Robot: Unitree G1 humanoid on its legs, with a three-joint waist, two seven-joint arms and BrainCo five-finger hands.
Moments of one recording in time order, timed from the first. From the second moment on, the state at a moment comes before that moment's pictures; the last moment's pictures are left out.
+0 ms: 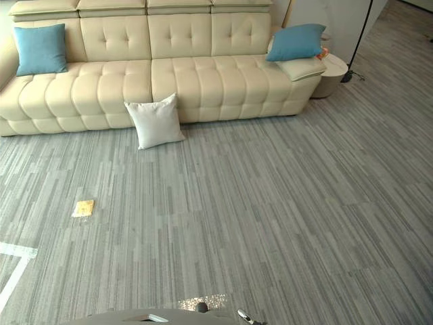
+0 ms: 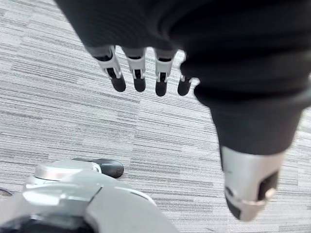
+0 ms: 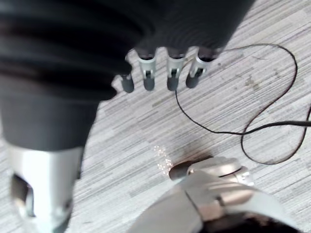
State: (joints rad) left arm 0.20 0.07 0.28 1.11 -0.02 -0.03 0.06; right arm 0.12 -0.08 -0.37 1.13 -0.01 0.02 -0.08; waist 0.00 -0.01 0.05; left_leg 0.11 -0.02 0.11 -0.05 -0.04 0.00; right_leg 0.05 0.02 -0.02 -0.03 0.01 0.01
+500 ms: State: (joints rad) left arm 0.19 0.06 0.27 1.11 0.01 -0.05 0.08; right arm 0.09 -0.08 -0.36 1.12 -0.05 0.02 -0.11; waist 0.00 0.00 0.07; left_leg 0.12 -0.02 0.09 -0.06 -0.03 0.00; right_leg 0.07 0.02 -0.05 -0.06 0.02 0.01
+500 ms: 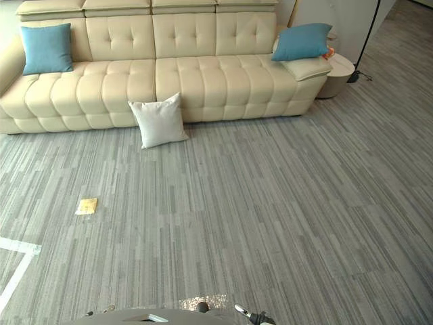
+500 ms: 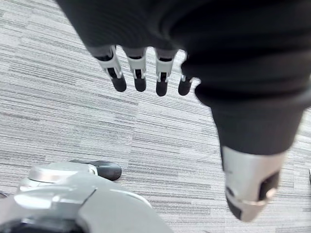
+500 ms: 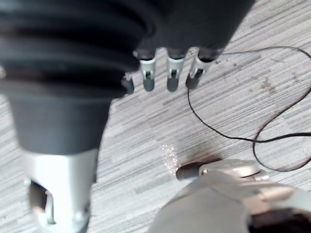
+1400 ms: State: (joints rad) left arm 0.17 0.07 0.28 1.10 0.02 -0.05 0.08; right arm 0.11 -0.07 -0.36 1.10 -0.02 0.01 -0.11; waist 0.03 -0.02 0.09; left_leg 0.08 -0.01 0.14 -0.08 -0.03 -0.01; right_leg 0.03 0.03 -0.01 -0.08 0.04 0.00
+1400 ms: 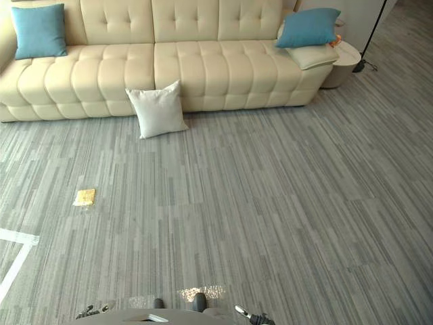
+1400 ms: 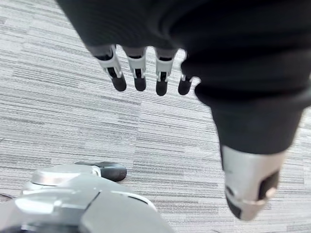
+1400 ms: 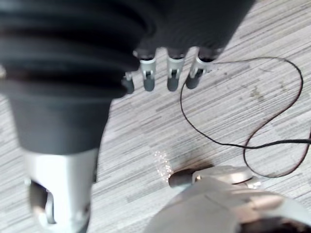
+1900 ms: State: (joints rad) left arm 0.09 0.07 0.28 1.02 -0.02 -0.07 0.09; right arm 0.10 0.00 -0.34 0.88 0.07 -0.02 -0.11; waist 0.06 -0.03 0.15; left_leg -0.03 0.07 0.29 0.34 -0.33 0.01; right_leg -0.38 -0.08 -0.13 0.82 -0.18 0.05
